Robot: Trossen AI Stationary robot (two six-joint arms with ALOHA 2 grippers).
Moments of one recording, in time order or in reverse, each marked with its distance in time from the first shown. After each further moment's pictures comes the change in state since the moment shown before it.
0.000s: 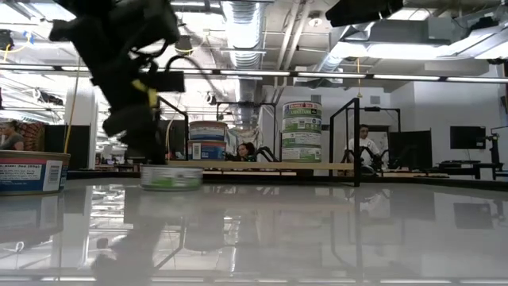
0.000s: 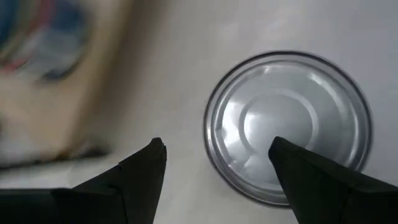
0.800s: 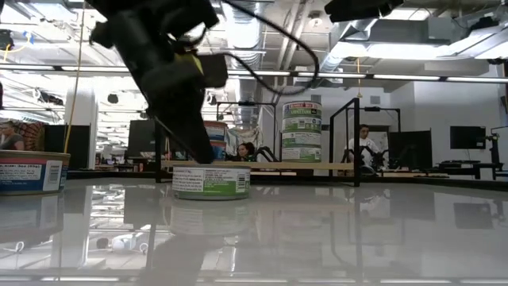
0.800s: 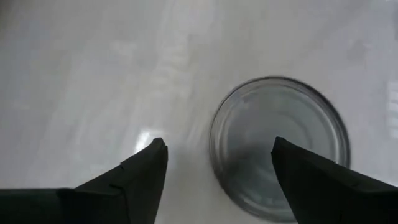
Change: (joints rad) left arm 0.010 0.163 0.157 0.216 0.359 -0.080; right arm 0.013 0.000 0.000 0.032 -0.002 -0.008
